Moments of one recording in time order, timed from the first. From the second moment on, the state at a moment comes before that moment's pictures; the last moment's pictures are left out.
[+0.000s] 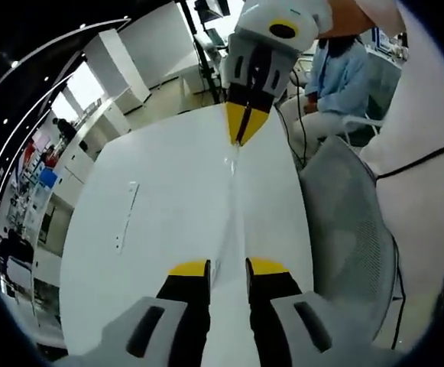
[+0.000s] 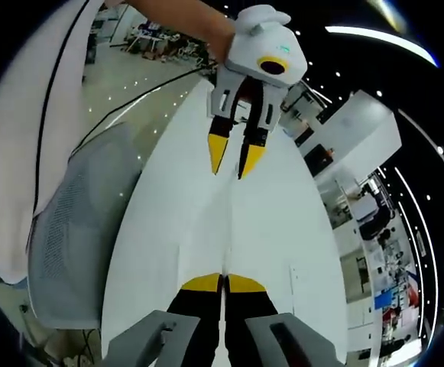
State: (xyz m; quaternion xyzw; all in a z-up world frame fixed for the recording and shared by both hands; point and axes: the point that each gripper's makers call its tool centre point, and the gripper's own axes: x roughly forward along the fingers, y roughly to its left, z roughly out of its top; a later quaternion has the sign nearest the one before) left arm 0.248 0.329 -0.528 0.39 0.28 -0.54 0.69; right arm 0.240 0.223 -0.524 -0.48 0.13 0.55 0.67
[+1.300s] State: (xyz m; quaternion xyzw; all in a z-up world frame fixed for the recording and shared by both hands) left arm 0.252 0.341 -0.554 0.43 0.33 -0.55 0.64; right arm 0.236 0.227 -0.521 -0.48 0.12 0.55 0.67
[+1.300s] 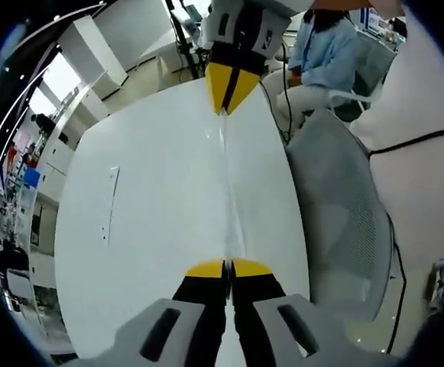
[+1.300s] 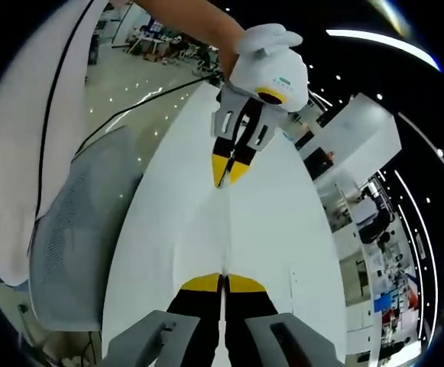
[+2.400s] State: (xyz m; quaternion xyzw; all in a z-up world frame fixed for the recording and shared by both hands) left arm 0.253 0.343 -0.555 0.43 0.34 -0.53 0.64; right arm 0.238 0.235 -0.528 -0.47 0.14 0.55 0.68
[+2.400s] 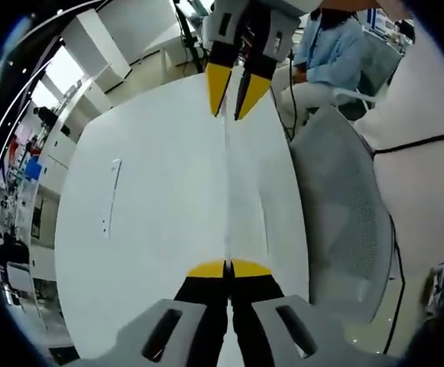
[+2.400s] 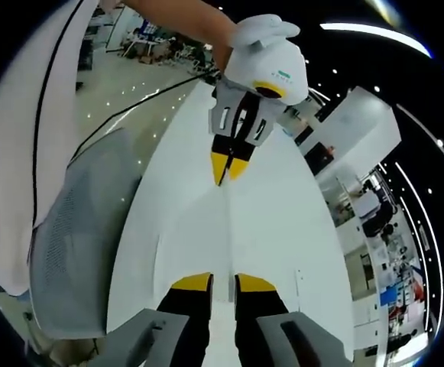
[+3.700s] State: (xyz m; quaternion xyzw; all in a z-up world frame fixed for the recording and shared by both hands) left arm 0.255 0.339 -0.551 0.43 0.34 -0.53 0.64; right arm 0.245 0.327 -0.515 -0.40 0.13 0.59 0.69
